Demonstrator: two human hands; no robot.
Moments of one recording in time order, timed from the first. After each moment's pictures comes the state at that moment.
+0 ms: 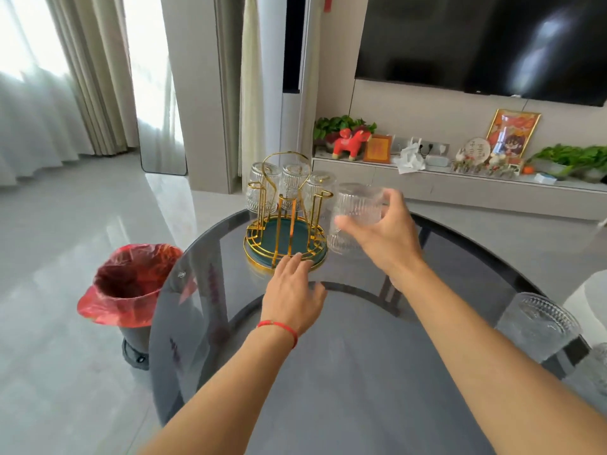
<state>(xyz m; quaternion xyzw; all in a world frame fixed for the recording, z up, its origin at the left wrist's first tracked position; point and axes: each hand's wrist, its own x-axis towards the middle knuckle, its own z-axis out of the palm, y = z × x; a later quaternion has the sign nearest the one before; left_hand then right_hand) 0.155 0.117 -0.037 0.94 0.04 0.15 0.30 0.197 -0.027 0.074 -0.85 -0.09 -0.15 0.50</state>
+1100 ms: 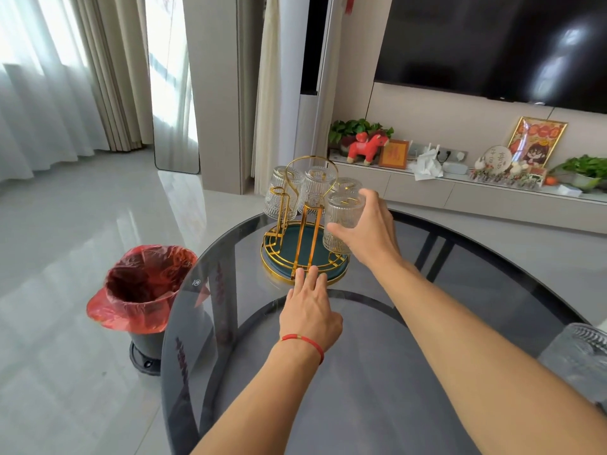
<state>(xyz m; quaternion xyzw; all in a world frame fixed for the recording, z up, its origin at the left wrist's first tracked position) 0.175 0.128 -0.049 0.97 0.06 0.06 0.25 0.272 0.039 0.048 -0.92 -0.14 -0.17 0.34</state>
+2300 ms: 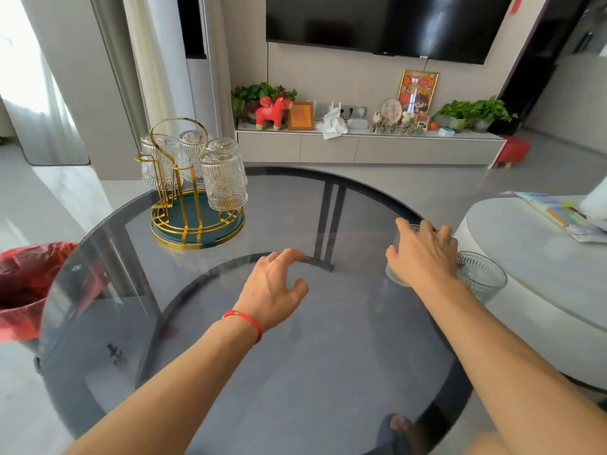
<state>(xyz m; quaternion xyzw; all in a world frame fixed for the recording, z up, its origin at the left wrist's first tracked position) 0.116 0.023 -0.030 0.93 -0.11 0.07 0.35 0.158 -0.230 0.011 -0.98 0.13 -0.11 -0.03</state>
